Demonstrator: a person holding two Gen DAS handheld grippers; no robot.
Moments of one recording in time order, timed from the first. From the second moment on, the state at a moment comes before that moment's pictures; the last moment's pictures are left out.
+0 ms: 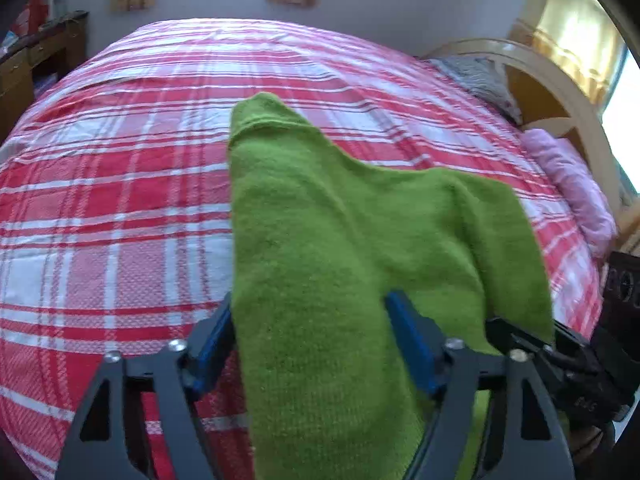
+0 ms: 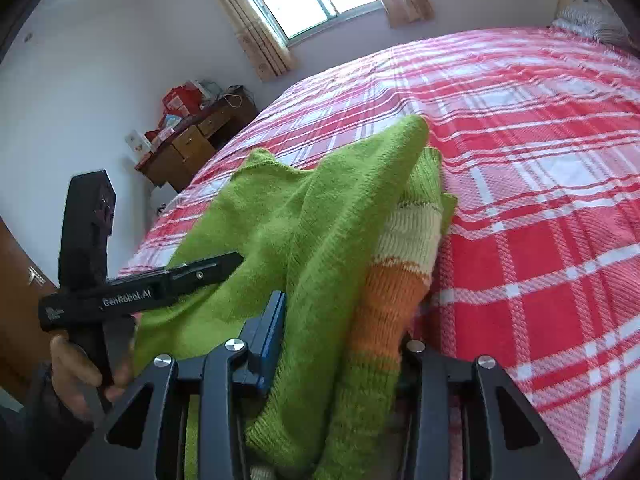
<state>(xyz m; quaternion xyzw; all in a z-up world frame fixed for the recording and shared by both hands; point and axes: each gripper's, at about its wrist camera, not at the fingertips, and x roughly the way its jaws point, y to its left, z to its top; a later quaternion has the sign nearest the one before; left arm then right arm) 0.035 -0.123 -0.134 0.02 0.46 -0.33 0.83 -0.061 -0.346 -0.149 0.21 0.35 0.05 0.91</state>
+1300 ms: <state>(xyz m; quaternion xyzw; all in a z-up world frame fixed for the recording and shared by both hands) -0.033 -0.119 -0.093 0.05 0.42 -0.29 0.86 -0.121 -0.285 -0.095 0.16 0.32 -0.03 0.93</state>
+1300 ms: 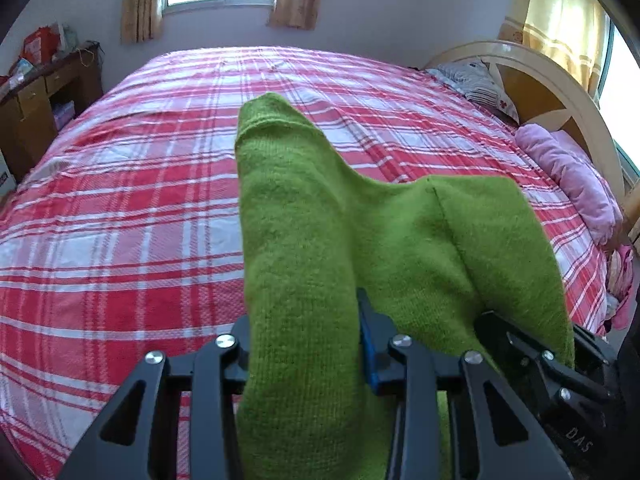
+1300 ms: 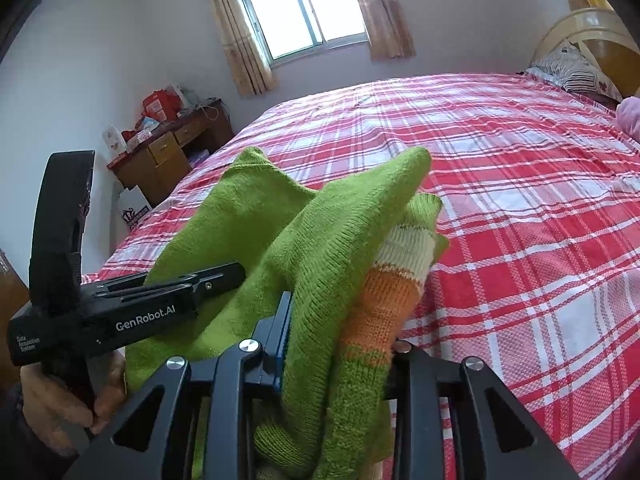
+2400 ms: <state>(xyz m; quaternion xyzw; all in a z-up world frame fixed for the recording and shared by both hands) 0.001 0.043 -0.081 -0.02 0.40 -0.13 0.91 -0.024 -0.126 -0.076 0.10 0.32 0.12 0.93</state>
